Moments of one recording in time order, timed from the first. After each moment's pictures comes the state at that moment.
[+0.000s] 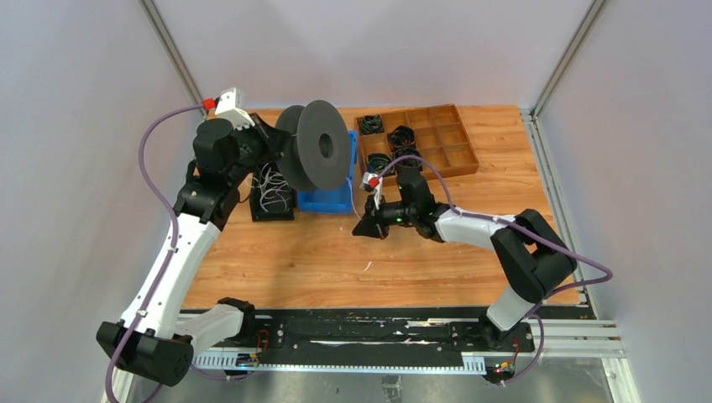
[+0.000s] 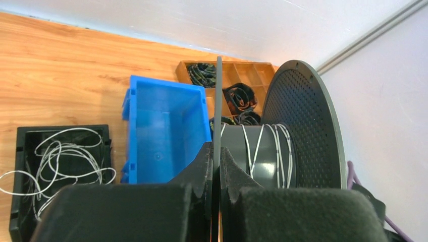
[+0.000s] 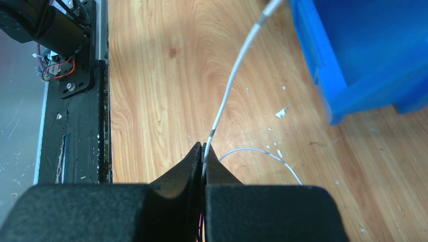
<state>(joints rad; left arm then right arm) -0.25 1.06 1.18 -0.26 0.08 -0.50 0.64 1.64 0.81 0.31 -0.82 -0.03</state>
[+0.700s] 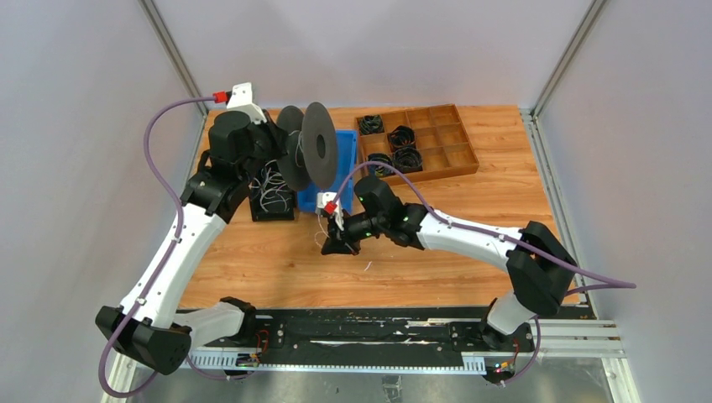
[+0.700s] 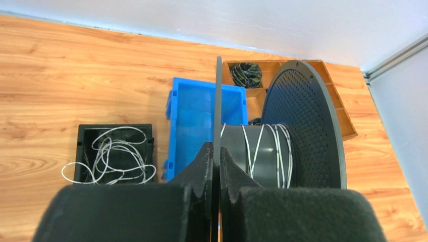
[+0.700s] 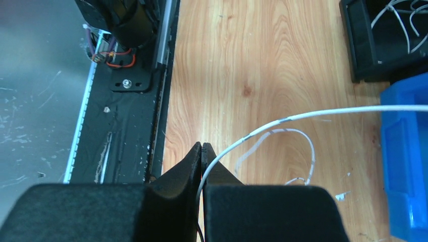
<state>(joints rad) -0.35 1.13 1.28 -0.37 -0.16 -0.39 0.95 1.58 1.02 0.02 -0.70 -0.20</state>
